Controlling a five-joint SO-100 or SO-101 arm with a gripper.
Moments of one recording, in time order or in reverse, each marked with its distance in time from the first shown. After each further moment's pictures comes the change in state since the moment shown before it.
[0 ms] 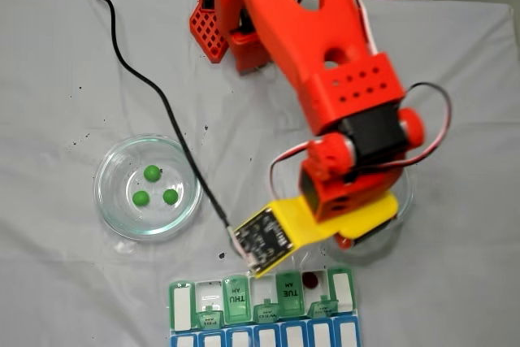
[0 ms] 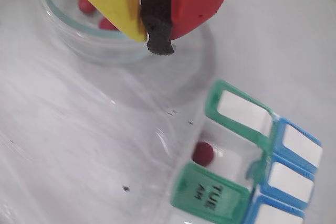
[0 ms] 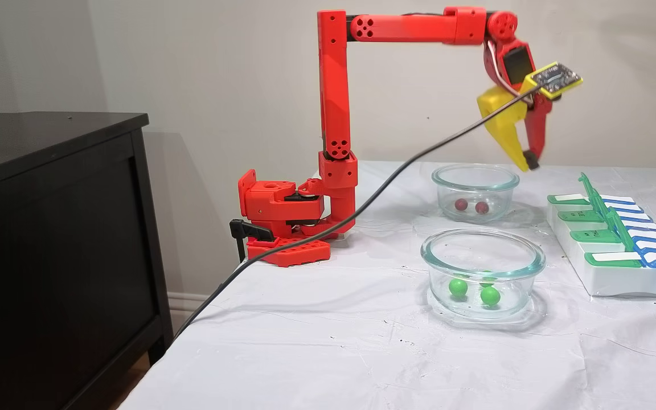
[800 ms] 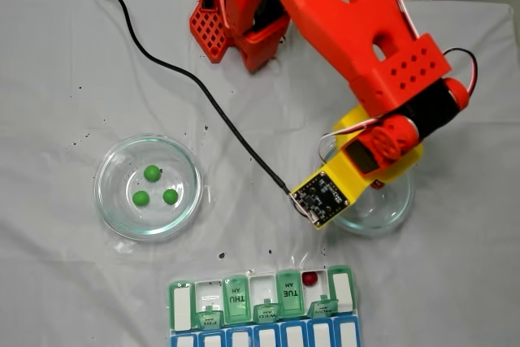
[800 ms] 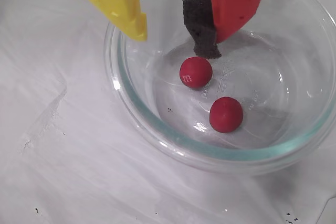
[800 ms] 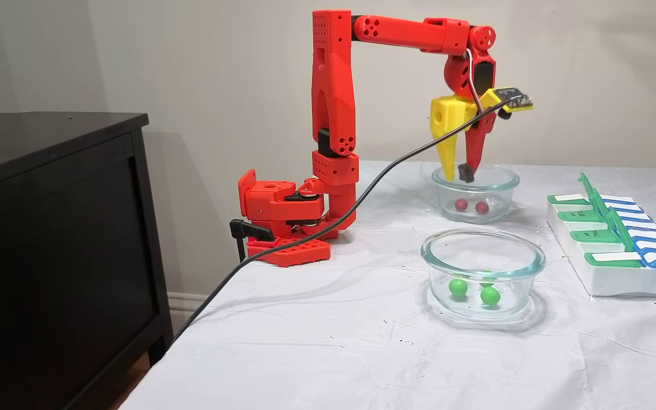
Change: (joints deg) arm -13.7 -0.1 13.5 2.5 5.1
